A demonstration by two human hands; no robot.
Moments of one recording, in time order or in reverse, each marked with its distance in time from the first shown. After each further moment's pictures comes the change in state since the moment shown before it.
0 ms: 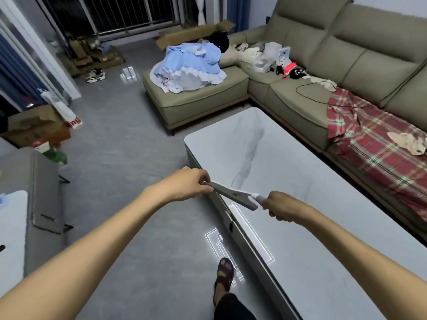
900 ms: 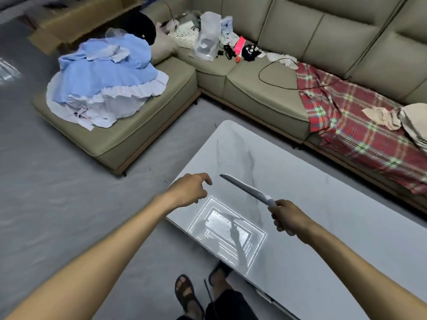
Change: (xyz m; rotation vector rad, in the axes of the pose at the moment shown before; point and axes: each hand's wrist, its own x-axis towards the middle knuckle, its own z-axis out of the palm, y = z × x) left_hand 0.538 -0.138 -0.240 0.018 -0.325 0.171; right_hand 0.383 -0.165 -0.187 0.791 0.233 0.430
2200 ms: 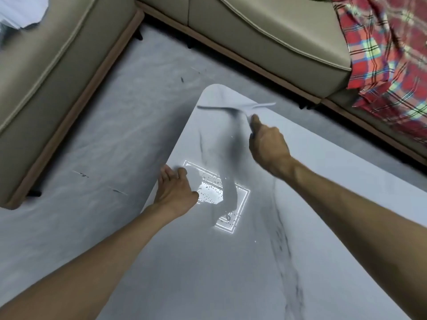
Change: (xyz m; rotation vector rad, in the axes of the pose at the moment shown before) left_hand 0.520 -0.190 0.099 0.189 -0.039 -0.107; right_hand 0.558 -0.129 0.020 -0.711 0.452 -0.161
